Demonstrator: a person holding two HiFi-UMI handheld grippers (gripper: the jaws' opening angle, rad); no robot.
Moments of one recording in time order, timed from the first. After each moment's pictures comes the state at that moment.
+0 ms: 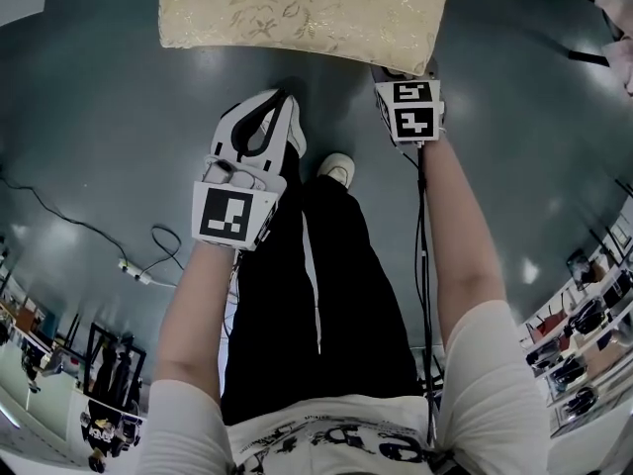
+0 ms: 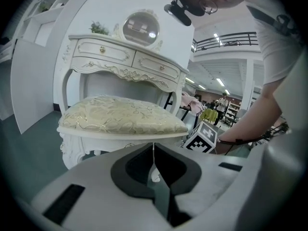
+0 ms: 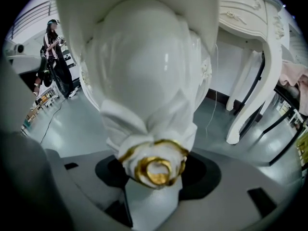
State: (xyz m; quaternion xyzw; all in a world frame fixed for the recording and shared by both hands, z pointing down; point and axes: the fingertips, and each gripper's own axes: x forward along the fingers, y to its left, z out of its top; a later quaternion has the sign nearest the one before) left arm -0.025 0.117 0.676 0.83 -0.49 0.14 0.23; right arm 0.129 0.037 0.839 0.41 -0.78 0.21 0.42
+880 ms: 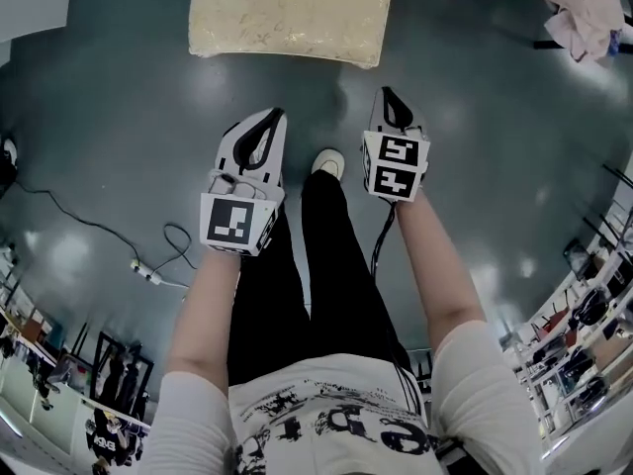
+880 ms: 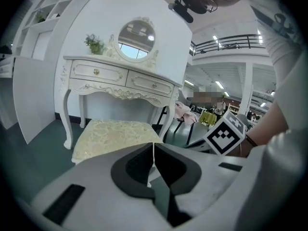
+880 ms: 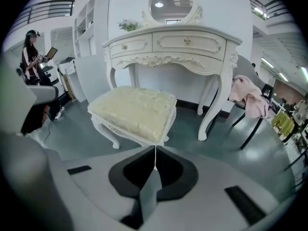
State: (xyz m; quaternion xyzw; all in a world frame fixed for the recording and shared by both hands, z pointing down) left arm -0.009 0.144 0.543 0.83 -0.50 0.14 0.23; right arm 0.158 0.104 0.642 0.52 -0.73 0.24 0.37
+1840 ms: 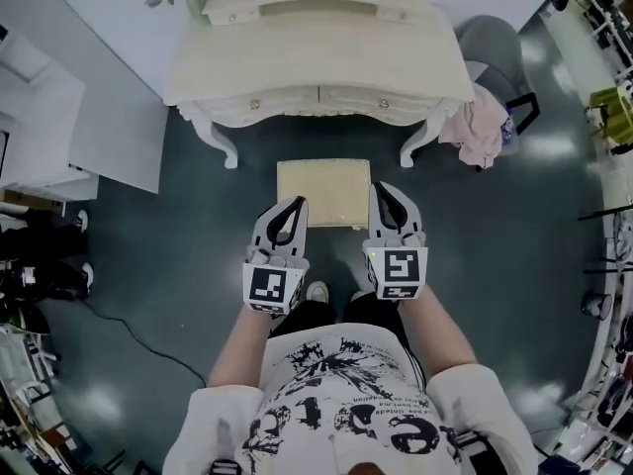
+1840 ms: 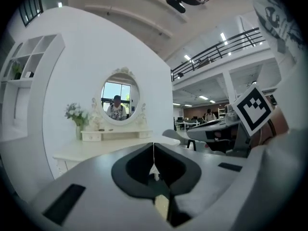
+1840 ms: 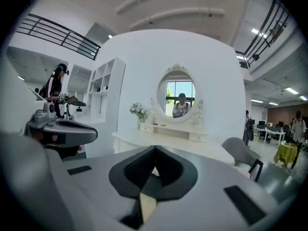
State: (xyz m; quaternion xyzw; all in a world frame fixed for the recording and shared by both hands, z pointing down) left arm -0.077 0.039 0.135 0.87 -0.48 0.06 0.03; right arm 0.052 0.019 0.130 0.58 -0.80 0.03 0.13
